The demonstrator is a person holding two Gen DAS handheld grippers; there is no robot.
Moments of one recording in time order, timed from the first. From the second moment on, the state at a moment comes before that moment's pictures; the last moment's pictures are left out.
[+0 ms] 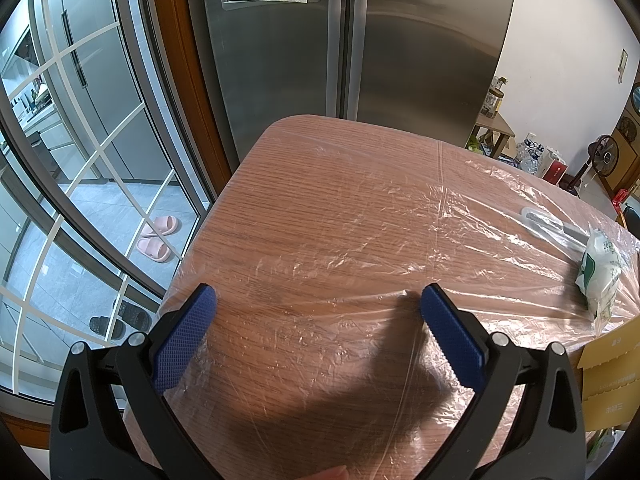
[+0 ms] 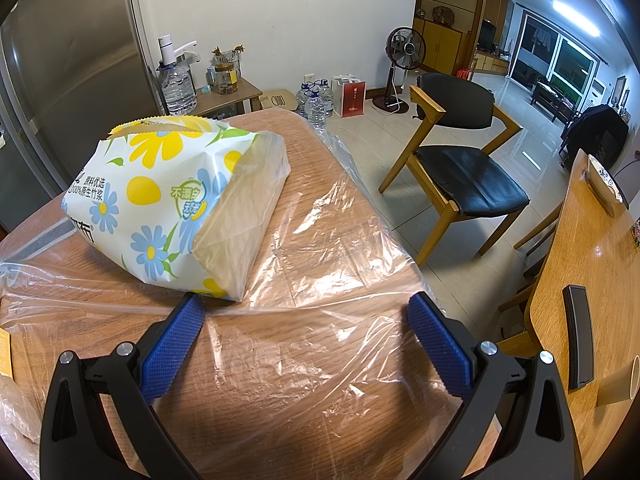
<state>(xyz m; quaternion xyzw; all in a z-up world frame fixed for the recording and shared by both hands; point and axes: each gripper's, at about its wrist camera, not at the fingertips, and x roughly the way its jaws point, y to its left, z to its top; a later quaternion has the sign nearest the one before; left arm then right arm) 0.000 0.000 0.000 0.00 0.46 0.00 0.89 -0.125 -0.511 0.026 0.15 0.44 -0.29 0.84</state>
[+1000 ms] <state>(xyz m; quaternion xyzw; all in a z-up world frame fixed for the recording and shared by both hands) -0.018 0.007 0.046 -0.04 0.42 -0.03 0.91 -0.146 -0.488 0.078 0.12 0.40 -0.25 0.87</state>
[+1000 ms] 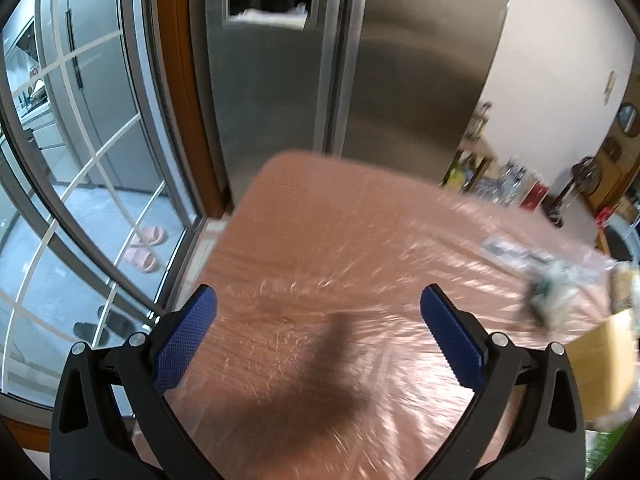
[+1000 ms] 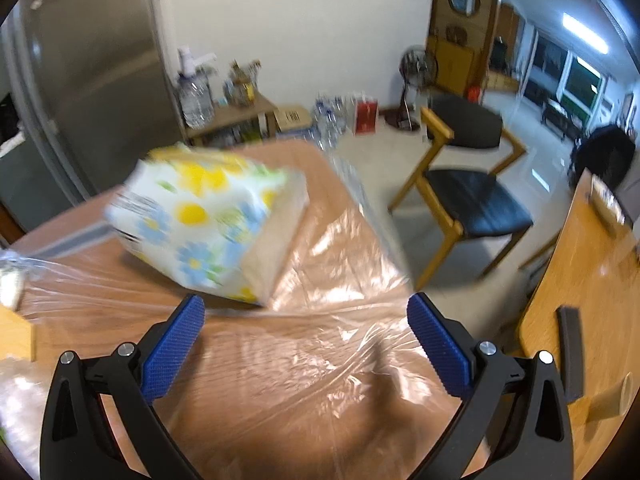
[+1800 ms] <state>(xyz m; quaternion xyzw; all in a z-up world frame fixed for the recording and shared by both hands) -0.170 -0.027 0.044 -0.02 0.47 -0.15 0.87 -0.166 -0.338 0.110 0.09 0.41 -0.04 0.90</state>
